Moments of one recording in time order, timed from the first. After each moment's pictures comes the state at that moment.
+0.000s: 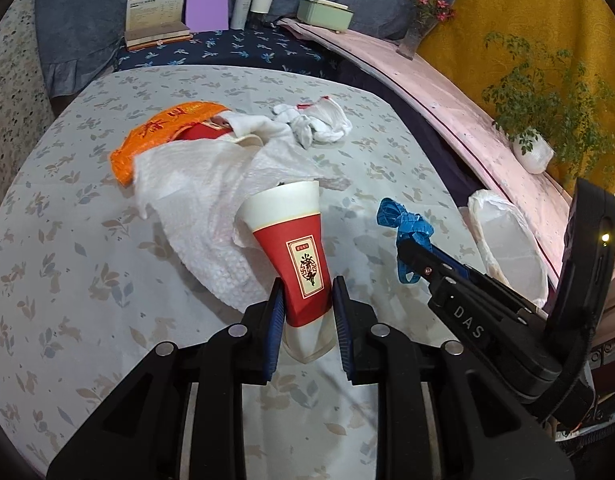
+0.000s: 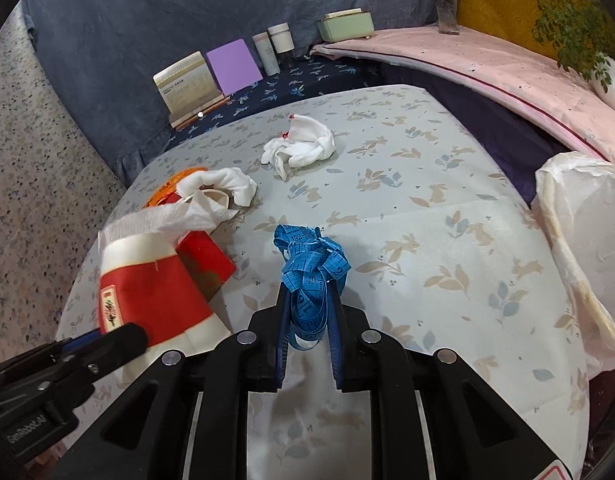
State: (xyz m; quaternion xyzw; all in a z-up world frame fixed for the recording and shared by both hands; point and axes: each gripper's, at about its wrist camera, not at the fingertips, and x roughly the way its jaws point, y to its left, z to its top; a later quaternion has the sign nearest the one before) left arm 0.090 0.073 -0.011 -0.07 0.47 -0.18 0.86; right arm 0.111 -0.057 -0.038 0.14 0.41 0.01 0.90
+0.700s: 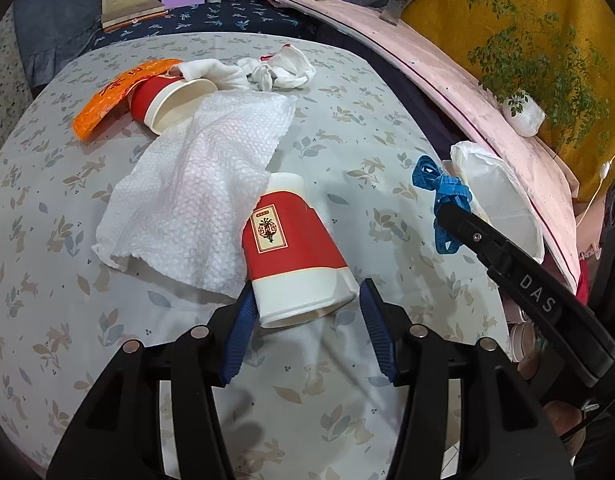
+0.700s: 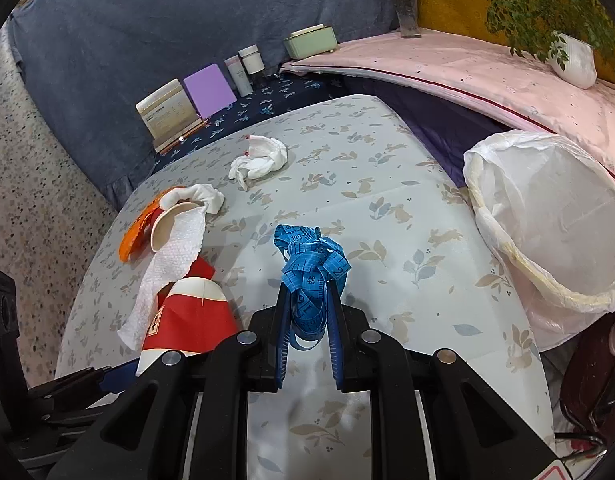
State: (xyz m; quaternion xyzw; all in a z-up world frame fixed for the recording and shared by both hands) left arm 0.066 0.037 -0.036 -0.05 0.50 -0.20 0.84; right arm 0.064 -0.101 -0.030 0.17 0.39 -0.02 0.90
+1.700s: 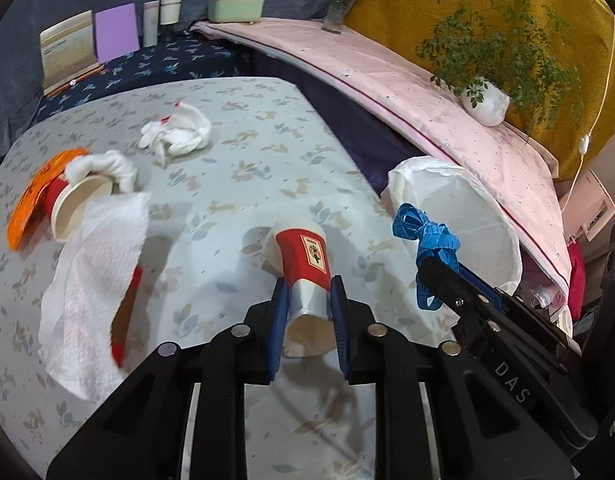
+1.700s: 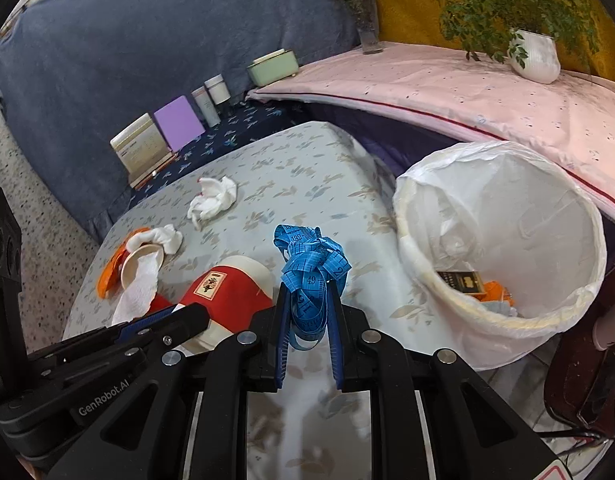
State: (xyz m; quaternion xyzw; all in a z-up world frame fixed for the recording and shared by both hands) left arm 0.096 -0.064 -0.004 0.00 0.46 -0.26 0.85; right arm 0.049 -0.166 -0.016 0.20 0.36 -0.08 0.91
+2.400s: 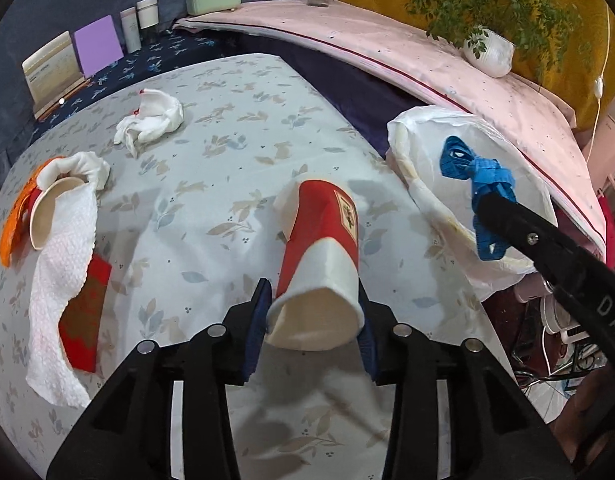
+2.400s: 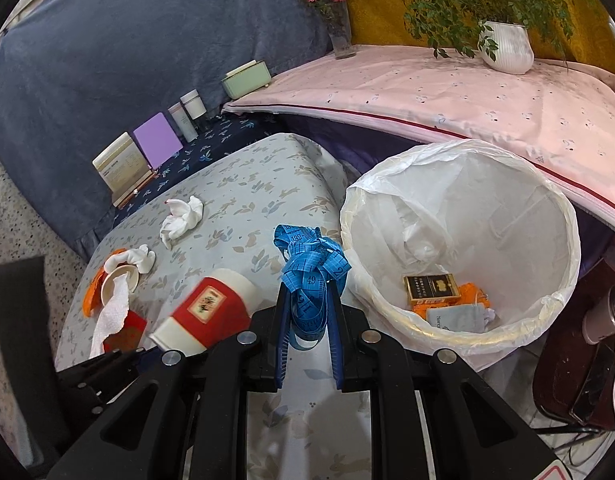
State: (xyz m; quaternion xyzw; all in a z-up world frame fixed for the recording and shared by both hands) left arm 0.091 -0.099 -0.044 0.07 0.47 -0.24 0.85; right arm 0.040 -0.202 -0.019 0.22 0.35 -0.10 0.91
